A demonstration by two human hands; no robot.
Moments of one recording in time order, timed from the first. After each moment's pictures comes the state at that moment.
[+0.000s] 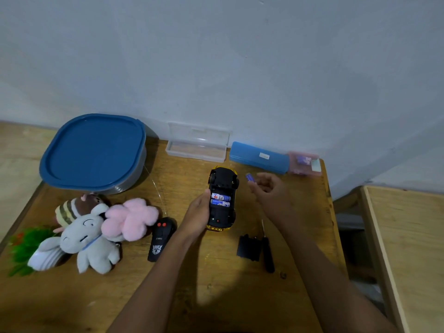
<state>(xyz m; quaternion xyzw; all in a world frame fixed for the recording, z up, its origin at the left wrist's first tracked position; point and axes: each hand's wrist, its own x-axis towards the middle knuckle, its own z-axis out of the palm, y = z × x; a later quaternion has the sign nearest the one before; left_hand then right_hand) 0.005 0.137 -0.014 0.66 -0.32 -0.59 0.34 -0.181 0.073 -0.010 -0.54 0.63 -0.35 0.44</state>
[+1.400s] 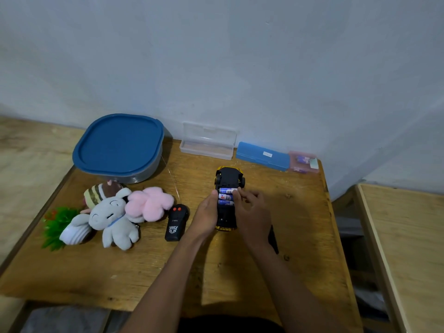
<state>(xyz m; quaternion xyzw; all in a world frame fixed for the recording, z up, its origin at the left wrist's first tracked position) 0.004 0.195 0.007 0.60 -0.31 -0.62 0.41 -0.112 0.176 -0.007 -0.58 0.68 -0.38 0.24</state>
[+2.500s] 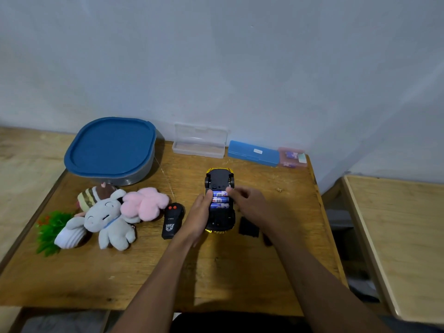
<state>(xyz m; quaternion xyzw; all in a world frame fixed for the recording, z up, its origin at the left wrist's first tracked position) 0.011 0.206 0.007 0.60 -0.30 -0.62 0.41 -0.136 0.170 0.038 -0.57 0.60 -0.26 0.50</state>
